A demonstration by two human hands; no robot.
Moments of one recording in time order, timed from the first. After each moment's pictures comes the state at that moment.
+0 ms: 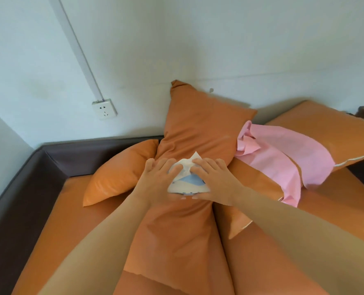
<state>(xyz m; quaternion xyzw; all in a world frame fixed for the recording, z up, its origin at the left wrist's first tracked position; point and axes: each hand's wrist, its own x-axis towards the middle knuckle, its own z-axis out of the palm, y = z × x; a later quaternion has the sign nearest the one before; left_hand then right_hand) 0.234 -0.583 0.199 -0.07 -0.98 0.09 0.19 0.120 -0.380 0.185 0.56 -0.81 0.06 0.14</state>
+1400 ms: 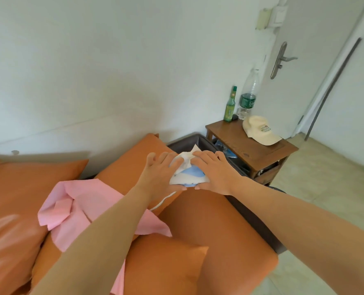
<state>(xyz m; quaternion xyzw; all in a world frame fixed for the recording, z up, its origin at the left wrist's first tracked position) -0.173 -0.040 0.261 -0.23 -0.94 0.04 0.23 -0.202 0.185 0.268 0.38 -0.92 0.01 0.12</state>
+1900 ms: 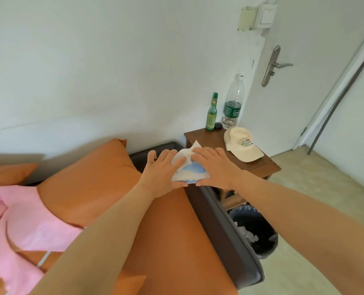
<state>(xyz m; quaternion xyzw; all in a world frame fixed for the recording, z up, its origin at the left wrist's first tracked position) -0.287 0.161 0.251 -0.18 -0.95 0.04 0.25 -0.346 0.378 0.268 0.42 -0.90 0.01 0.09</state>
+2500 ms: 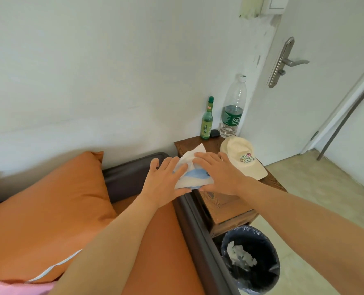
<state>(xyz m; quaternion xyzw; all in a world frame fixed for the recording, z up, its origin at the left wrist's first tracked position) -0.441 0.215 0.201 -0.16 -0.96 0.06 0.23 -0.514 0.429 0.220 0.43 -0.90 0.03 0.05</state>
